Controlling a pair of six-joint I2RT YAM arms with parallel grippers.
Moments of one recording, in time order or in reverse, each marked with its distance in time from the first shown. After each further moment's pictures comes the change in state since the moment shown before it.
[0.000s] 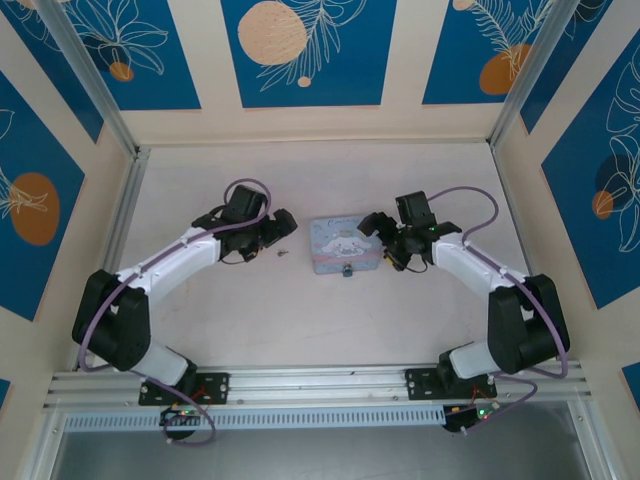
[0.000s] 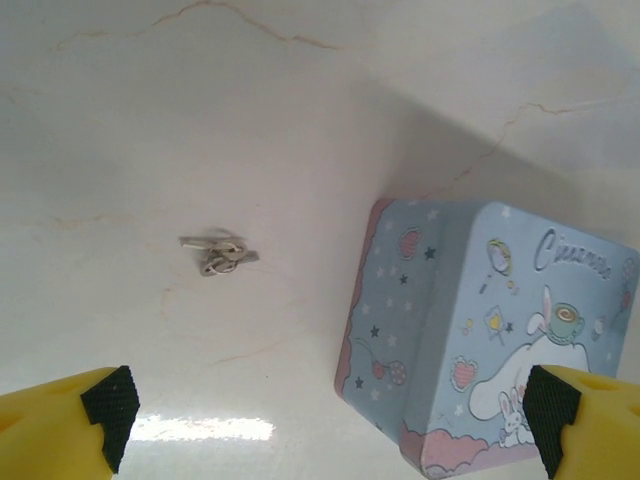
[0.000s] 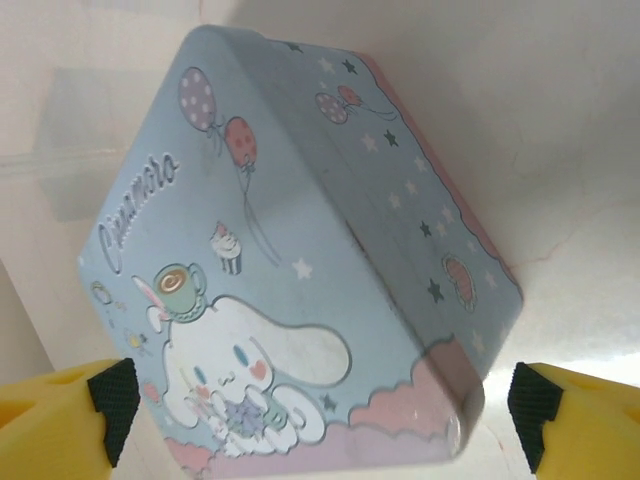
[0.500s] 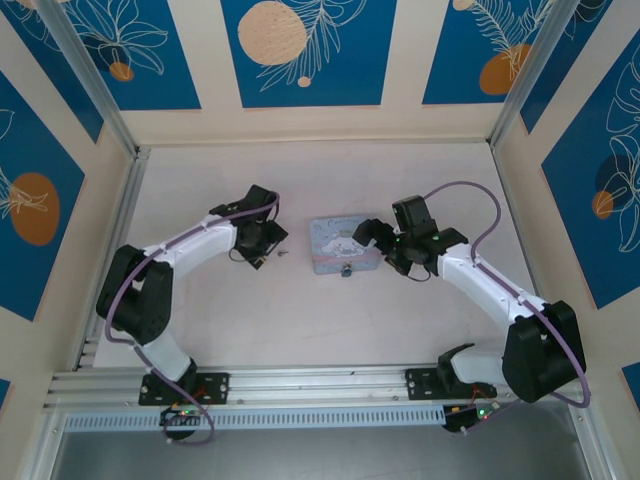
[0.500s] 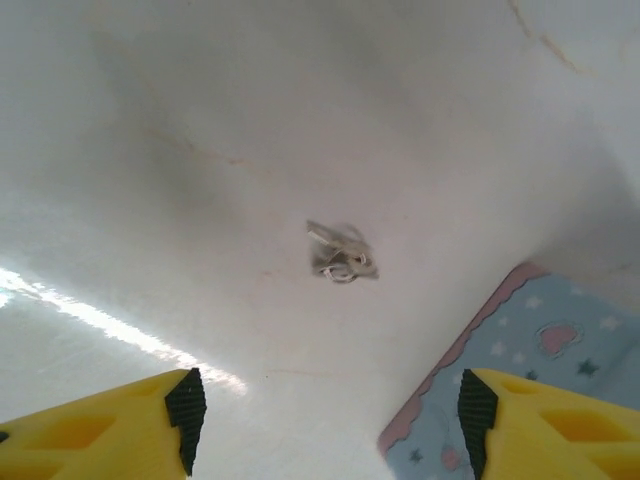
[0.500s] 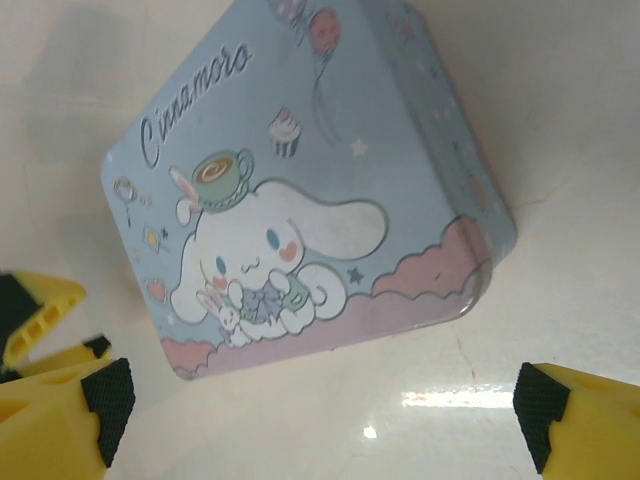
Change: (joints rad) left arm -0.003 0.187 0.118 -0.168 -0.061 -0.341; right arm 0.088 -0.126 -0.004 -0.101 0.045 -0.130
